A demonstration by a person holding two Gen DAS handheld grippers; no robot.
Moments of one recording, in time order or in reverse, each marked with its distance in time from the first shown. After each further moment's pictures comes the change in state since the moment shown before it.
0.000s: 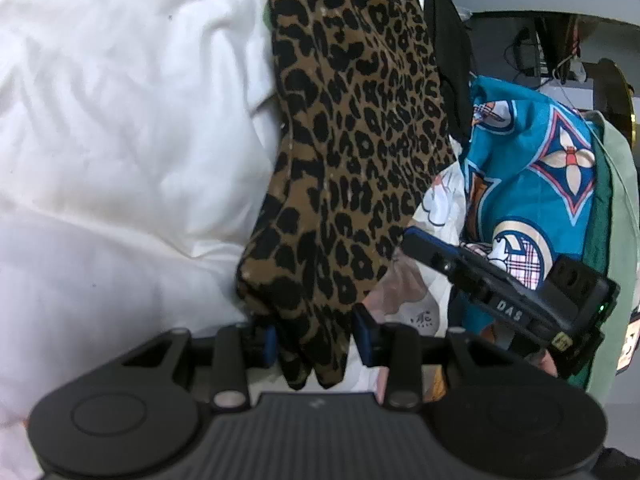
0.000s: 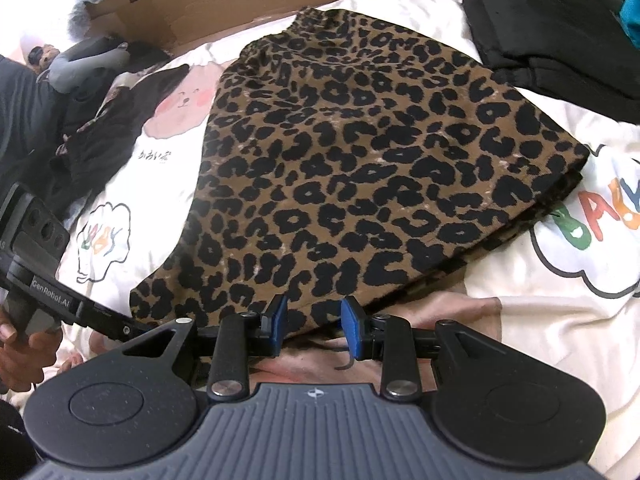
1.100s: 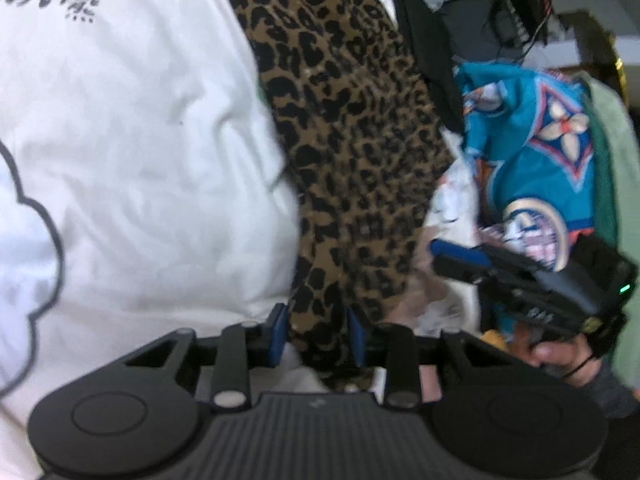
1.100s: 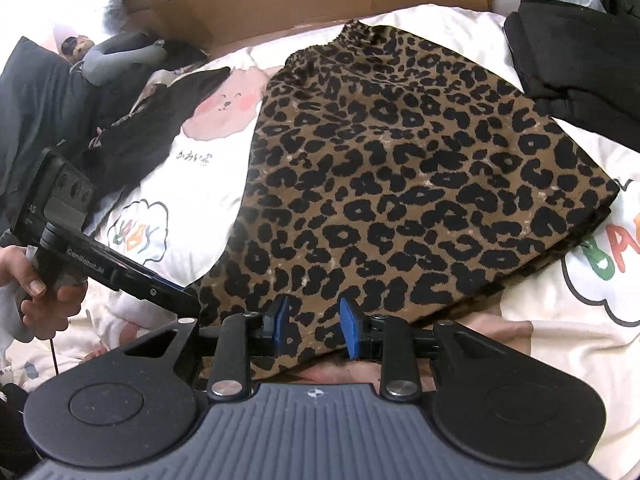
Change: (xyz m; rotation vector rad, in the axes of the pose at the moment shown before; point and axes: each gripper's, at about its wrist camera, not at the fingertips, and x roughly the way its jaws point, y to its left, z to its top) left arm -0.040 -0.003 0.026 0.169 -0.018 0.045; right arm -0.009 0.024 0.005 -0.076 -0.015 0.077
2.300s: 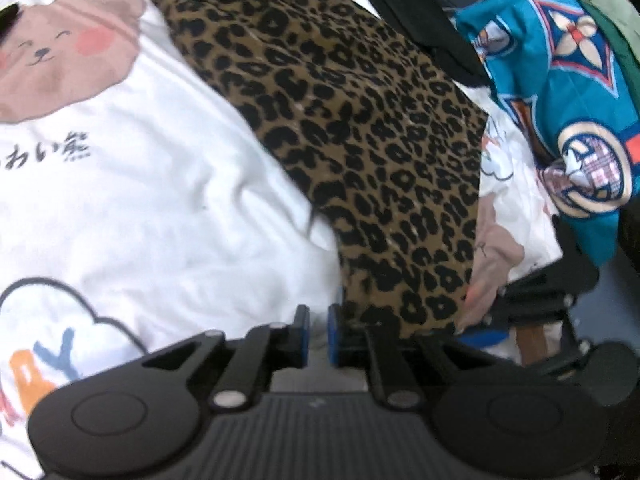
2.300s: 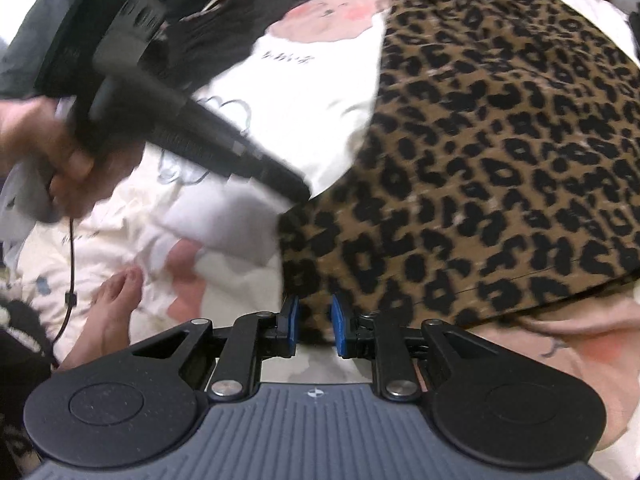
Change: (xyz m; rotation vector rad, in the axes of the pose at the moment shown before) left arm -0.004 -0.033 0.012 0.334 0.004 0.338; right arm 0.054 0.081 -0.027 -0.203 0.202 0.099
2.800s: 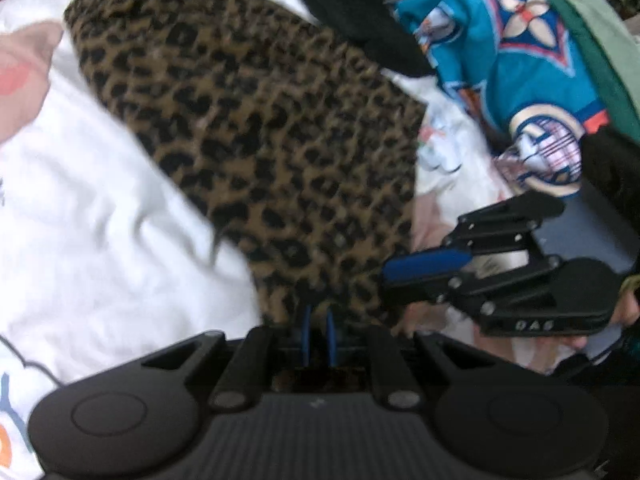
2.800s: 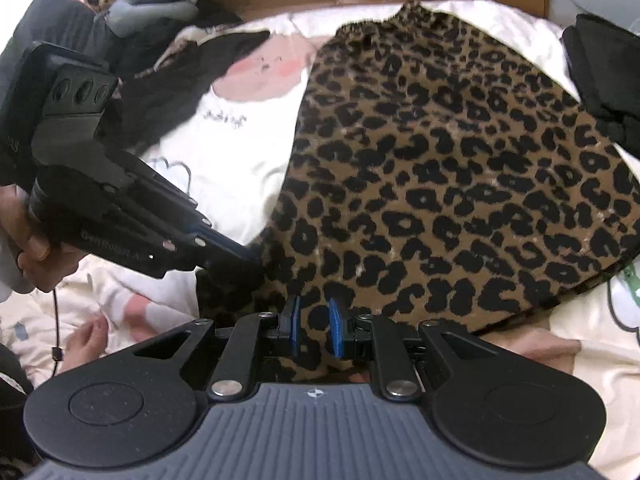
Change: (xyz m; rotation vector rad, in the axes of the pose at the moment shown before) left arm 0.023 -0.038 0.009 0.098 0.012 -0.083; right arm -0.030 -0.041 0.013 0.082 -0.103 -0.104
